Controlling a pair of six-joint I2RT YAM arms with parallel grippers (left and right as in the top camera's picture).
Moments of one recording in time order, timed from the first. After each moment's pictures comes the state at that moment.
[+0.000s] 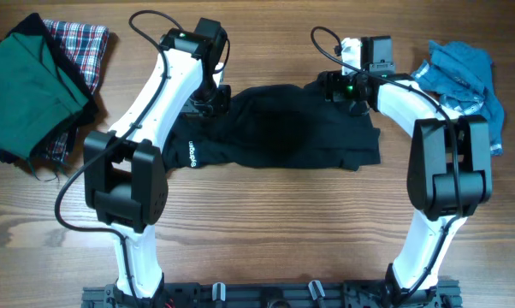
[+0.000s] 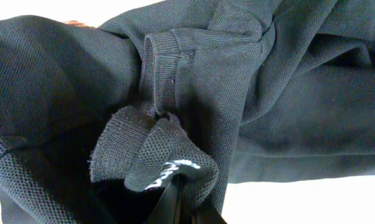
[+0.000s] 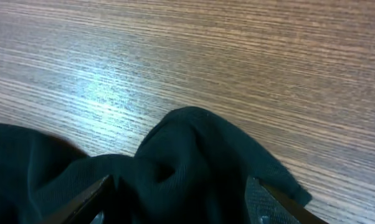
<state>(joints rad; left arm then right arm) -0.31 2.10 1.81 -1.29 0.04 -0.25 0.09 2.11 1.35 -0.20 -0.27 -0.05</state>
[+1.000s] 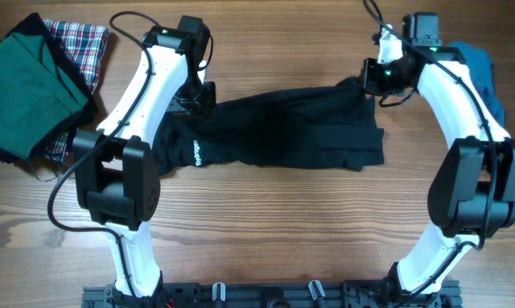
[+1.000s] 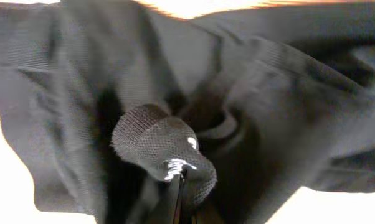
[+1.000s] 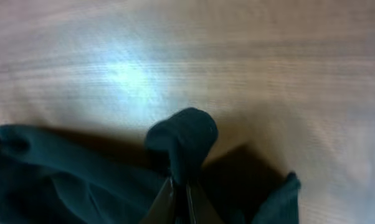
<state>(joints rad) -0.23 2.10 1.81 -1.31 0.02 -0.27 -0.05 1.97 1.54 -0.78 -0.38 0.07</state>
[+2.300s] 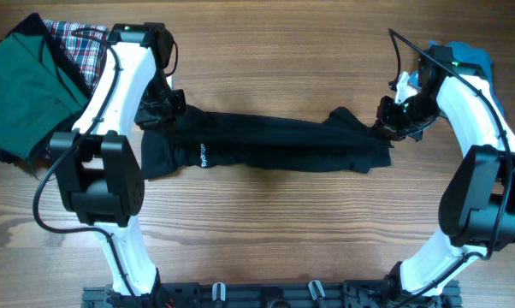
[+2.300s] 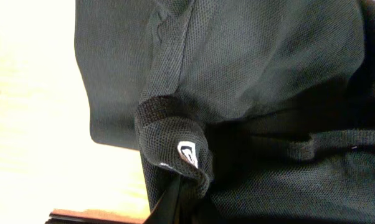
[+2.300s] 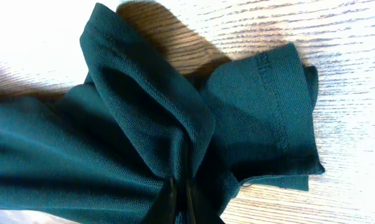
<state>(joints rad) -0.10 2.10 1.81 -1.51 0.02 -0.30 -0.14 1.91 1.41 -1.10 -0.37 0.11</state>
